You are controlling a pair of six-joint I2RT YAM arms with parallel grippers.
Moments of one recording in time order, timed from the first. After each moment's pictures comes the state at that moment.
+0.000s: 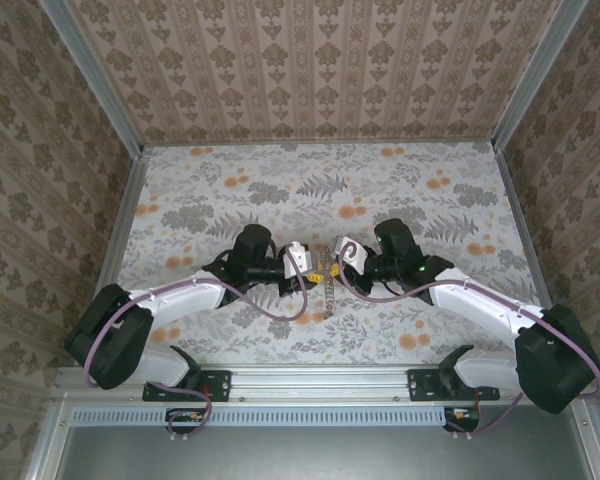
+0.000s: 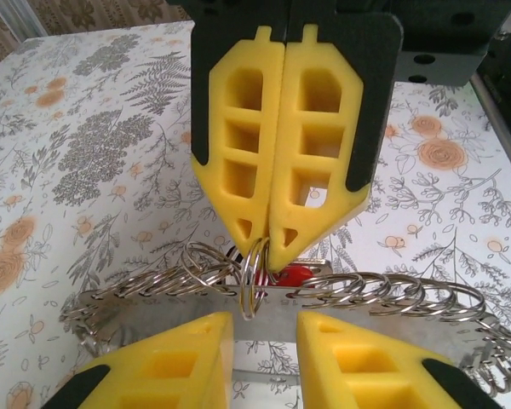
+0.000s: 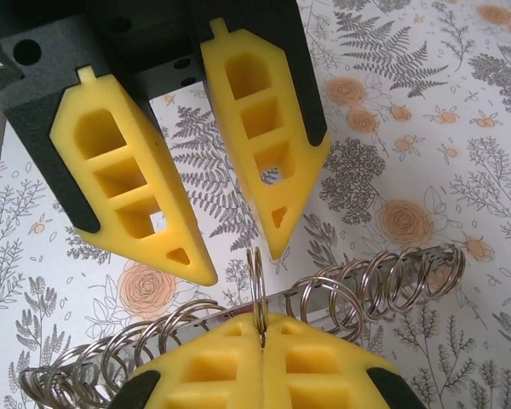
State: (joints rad) left arm -0.74 1.38 0.63 0.23 0.67 0.51; right arm 0.55 1.23 0.68 -0.14 -0.53 -0.47
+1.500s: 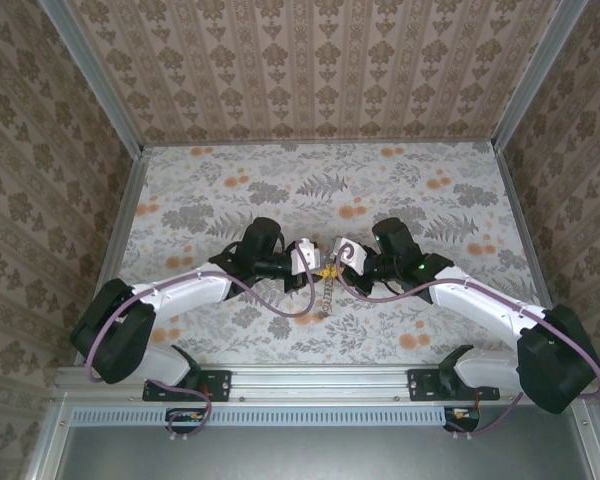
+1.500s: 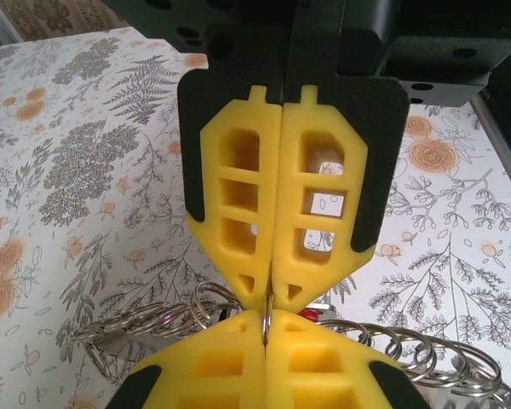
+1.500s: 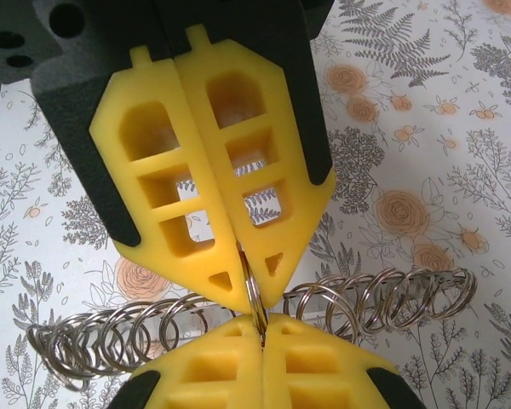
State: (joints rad) left arm -0.77 1.41 0.73 0.12 0.67 0.55; right arm 0.57 1.23 0.71 -0.20 -0.50 -0.50
